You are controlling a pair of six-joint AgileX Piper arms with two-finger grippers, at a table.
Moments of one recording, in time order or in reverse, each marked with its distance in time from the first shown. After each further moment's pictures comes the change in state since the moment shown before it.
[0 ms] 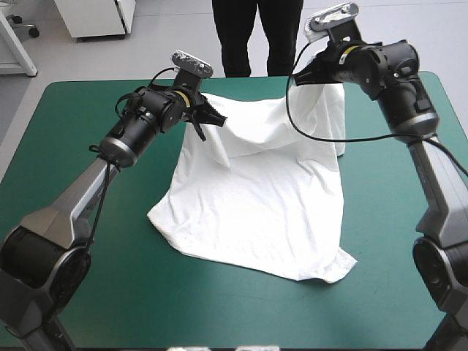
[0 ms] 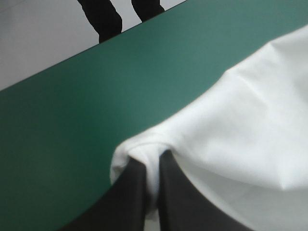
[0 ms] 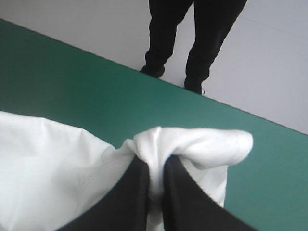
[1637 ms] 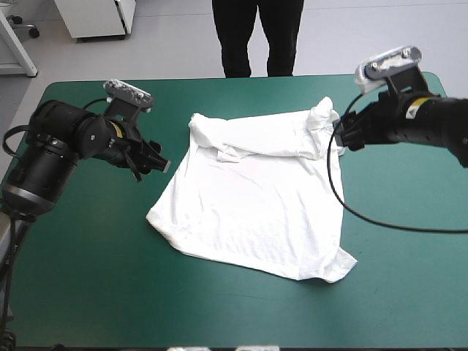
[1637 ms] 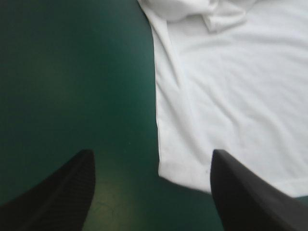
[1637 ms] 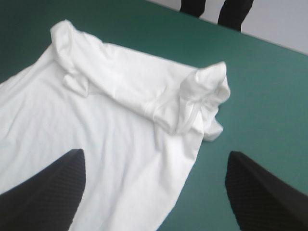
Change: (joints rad) left arm 0.060 -0.400 0.183 -0.056 0.554 0.078; right arm -0.075 -0.503 0.393 0.178 0.254 -0.087
